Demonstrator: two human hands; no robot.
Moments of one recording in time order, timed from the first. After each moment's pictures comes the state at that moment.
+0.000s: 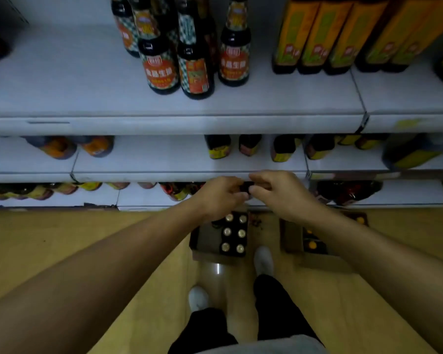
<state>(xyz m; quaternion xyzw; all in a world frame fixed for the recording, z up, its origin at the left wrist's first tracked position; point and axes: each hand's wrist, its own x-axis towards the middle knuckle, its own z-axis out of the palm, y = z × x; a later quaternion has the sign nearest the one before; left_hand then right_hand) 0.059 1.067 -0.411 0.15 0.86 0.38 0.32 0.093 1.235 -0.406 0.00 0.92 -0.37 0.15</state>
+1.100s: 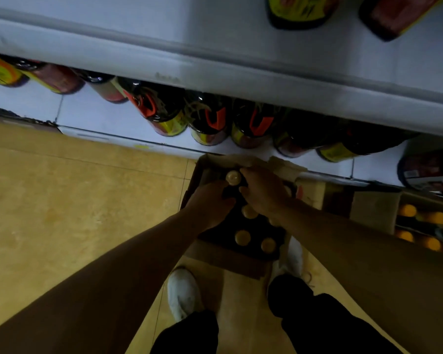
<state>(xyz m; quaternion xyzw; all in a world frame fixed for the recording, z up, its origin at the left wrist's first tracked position) 0.026 1.016 -0.864 -0.05 0.84 0.35 0.41 0.011 1.161 -0.900 -0.07 0.93 -0.15 0.33</state>
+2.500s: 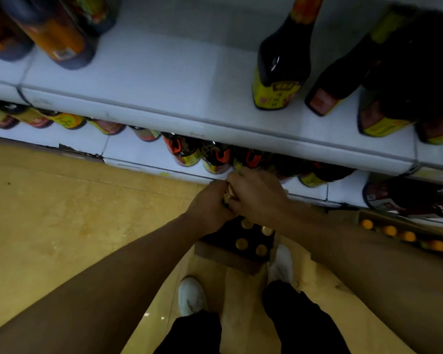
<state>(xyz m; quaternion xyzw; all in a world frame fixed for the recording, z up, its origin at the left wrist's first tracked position) 0.035 0.990 -0.736 0.05 0.87 0.41 0.28 0.014 1.123 -0.688 -0.23 0.95 -0.05 0.21</state>
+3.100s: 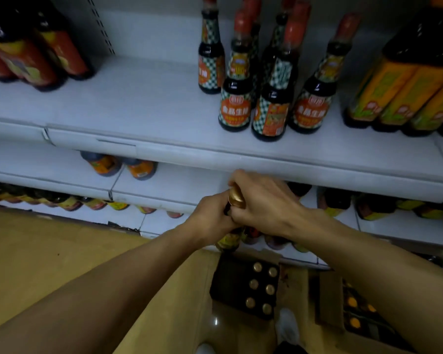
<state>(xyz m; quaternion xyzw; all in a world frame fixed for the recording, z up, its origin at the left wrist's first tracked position) 0.005 0.948 -0.446 0.12 0.86 0.47 0.15 -0.004 1.095 -0.387 -0.24 0.96 -0.15 0.07</state>
